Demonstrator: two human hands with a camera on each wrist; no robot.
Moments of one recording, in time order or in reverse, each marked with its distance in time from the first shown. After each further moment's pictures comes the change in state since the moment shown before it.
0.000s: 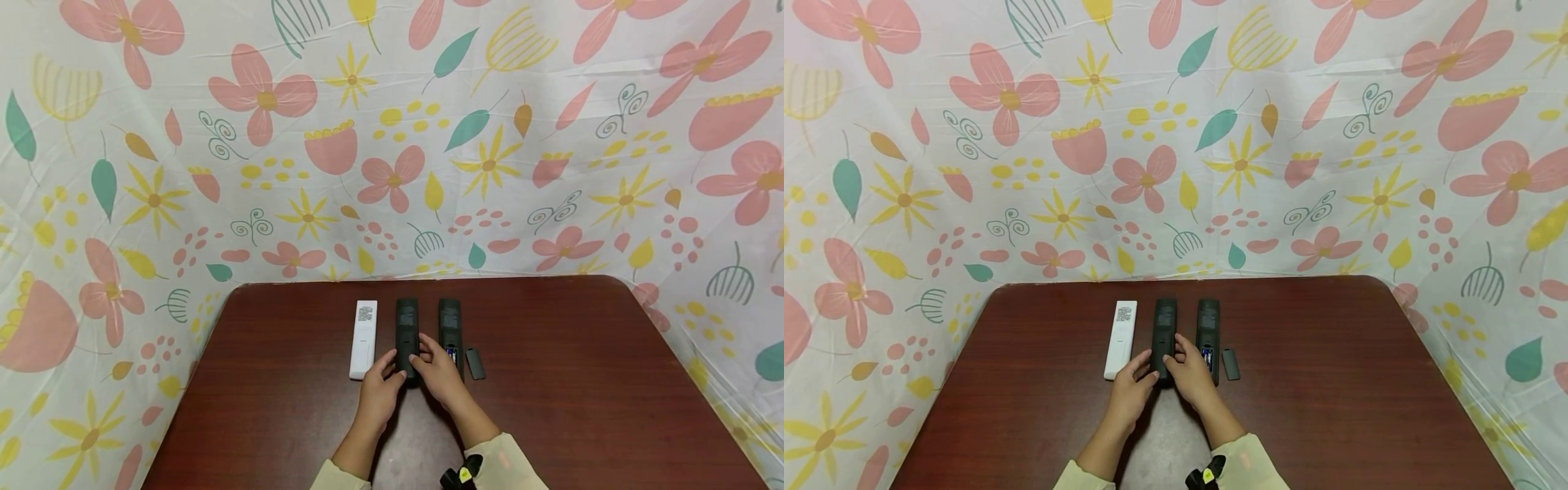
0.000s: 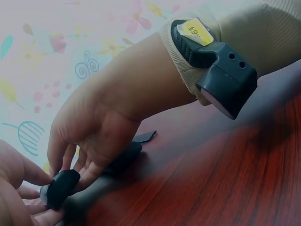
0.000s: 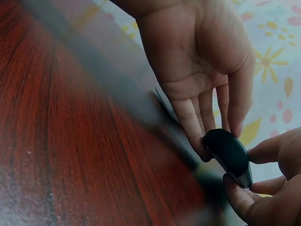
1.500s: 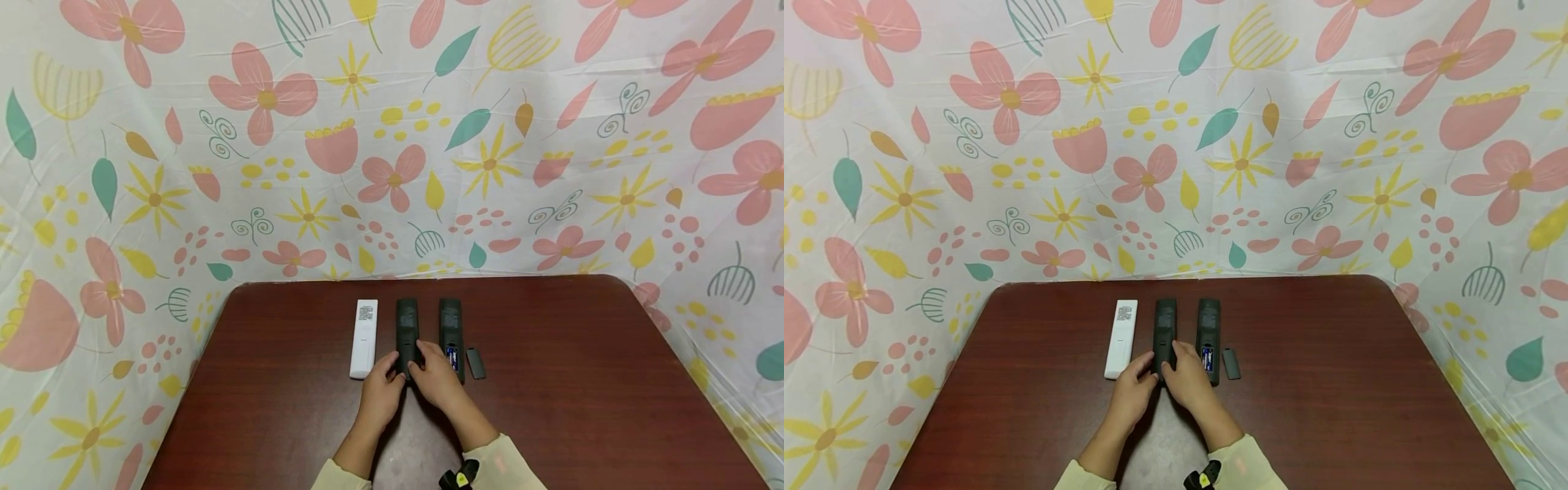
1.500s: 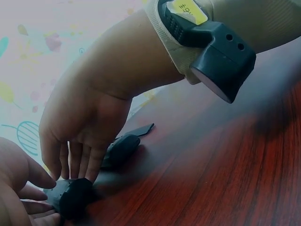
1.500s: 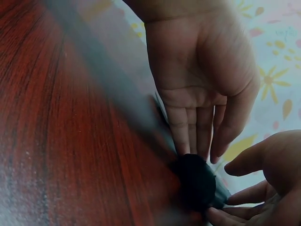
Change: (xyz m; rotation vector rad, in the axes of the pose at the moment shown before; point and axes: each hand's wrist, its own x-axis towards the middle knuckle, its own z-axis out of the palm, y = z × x) left_hand 0.002 -0.005 -0.001 0.227 -0.013 0.136; right_hand -0.008 -0.010 0.005 -0.419 0.015 -0.096
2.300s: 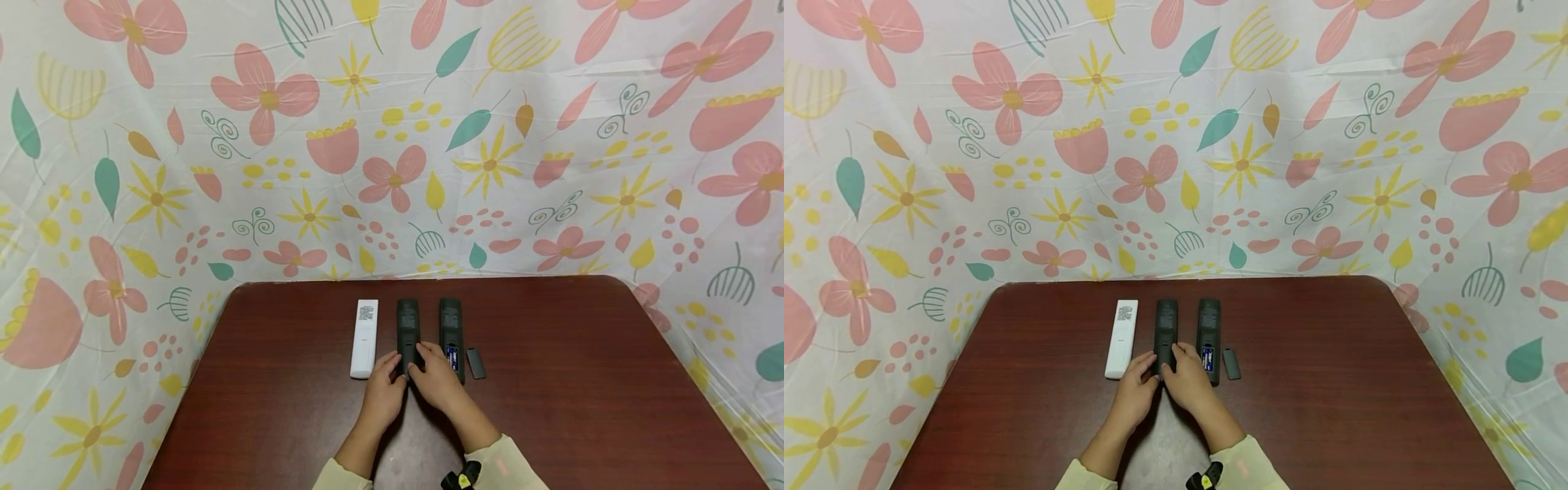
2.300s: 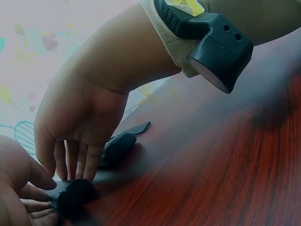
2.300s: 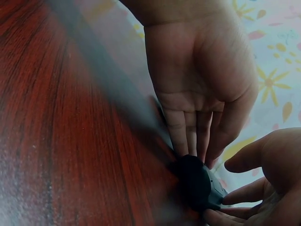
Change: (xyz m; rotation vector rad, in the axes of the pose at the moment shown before) left_hand 0.000 -0.001 0.001 0.063 -0.045 0.024; right_hand -0.007 -0.002 -0.002 0.005 -0.031 0.005
